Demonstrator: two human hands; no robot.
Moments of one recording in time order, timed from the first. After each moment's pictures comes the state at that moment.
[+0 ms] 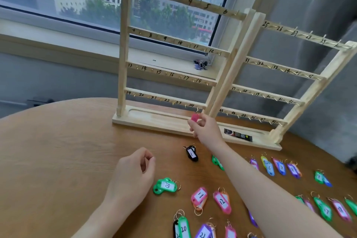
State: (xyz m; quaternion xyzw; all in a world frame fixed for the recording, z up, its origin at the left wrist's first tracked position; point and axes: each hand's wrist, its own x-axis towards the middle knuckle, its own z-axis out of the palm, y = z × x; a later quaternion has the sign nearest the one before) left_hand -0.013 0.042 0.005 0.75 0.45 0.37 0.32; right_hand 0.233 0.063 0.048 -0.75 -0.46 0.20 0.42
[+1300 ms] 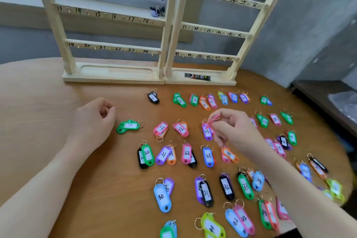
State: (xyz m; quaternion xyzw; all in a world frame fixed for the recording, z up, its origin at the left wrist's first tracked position) left_hand -0.012 0.043 0.010 0.77 0.47 0.32 0.28; right_hand 0.232 -0.186 0.075 -0.73 -0.43 0.29 0.46
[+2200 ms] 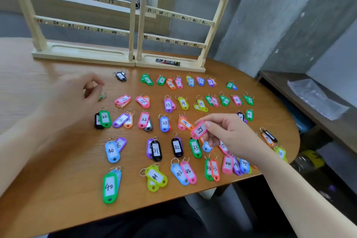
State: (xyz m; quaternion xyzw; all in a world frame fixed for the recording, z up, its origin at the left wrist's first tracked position) left_hand 0.006 -0.038 0.025 0.86 0.32 0.36 0.16; right_hand 0.252 -0.321 0.071 -0.75 -0.47 0.28 0.38
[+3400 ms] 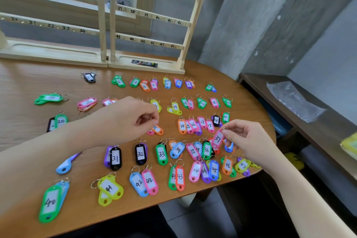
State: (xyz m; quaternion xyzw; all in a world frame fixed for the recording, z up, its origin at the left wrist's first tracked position) left_hand 0.121 -0.146 0.050 0.95 0.06 0.19 0.25; right_hand 0.343 -0.393 0.073 -0.84 -0.38 0.16 0.35
